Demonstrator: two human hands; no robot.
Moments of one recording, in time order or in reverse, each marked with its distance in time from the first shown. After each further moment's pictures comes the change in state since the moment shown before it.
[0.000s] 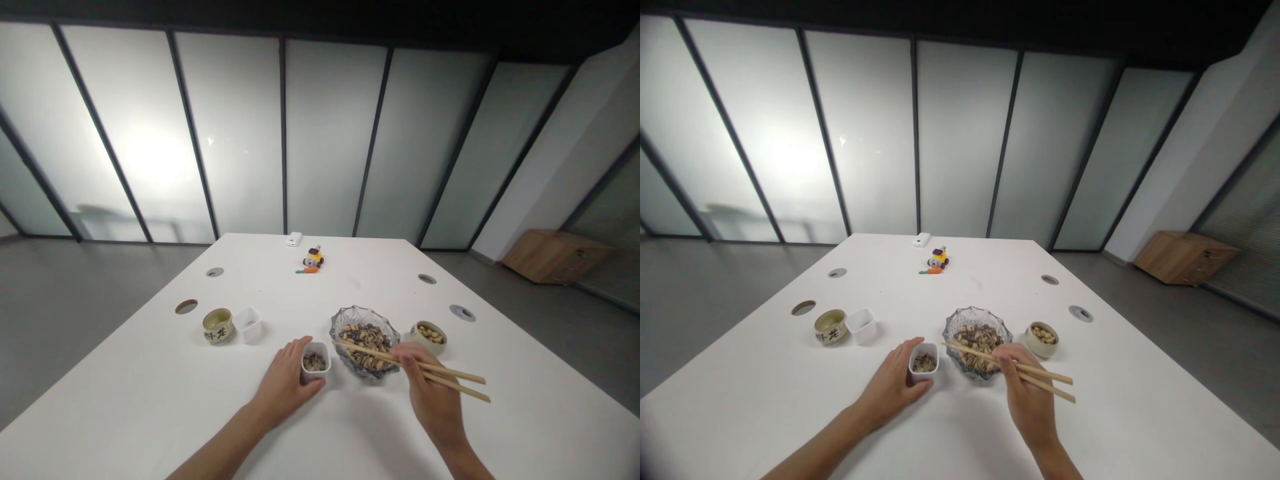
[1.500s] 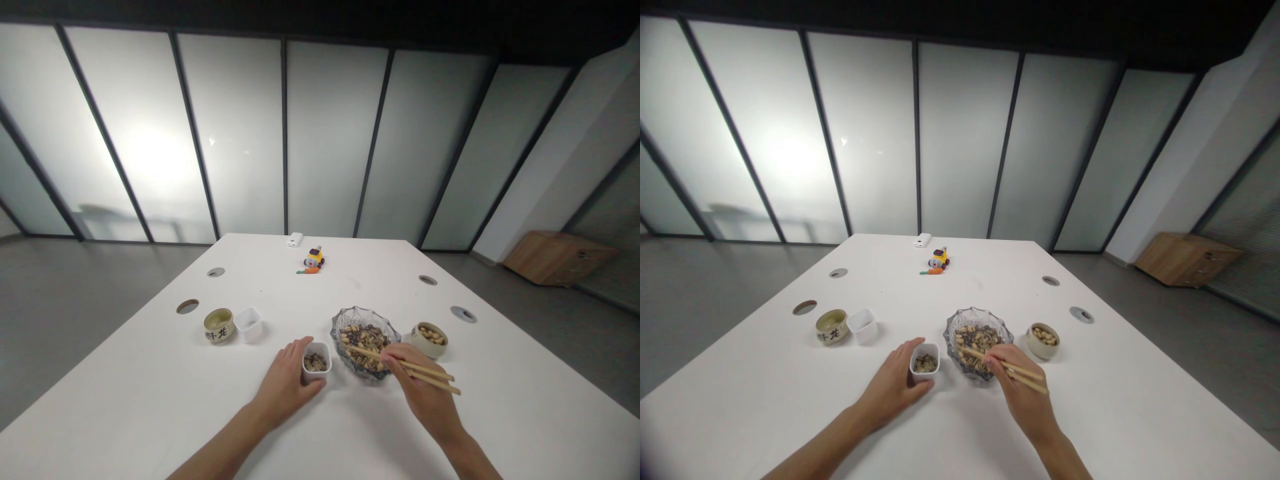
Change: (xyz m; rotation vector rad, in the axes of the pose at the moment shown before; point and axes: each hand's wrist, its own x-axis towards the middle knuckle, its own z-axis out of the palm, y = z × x) left_hand 0.000 0.000 0.001 0.002 0.005 0.012; right_hand 0.006 0.000 -0.003 -0.060 -0.253 0.005
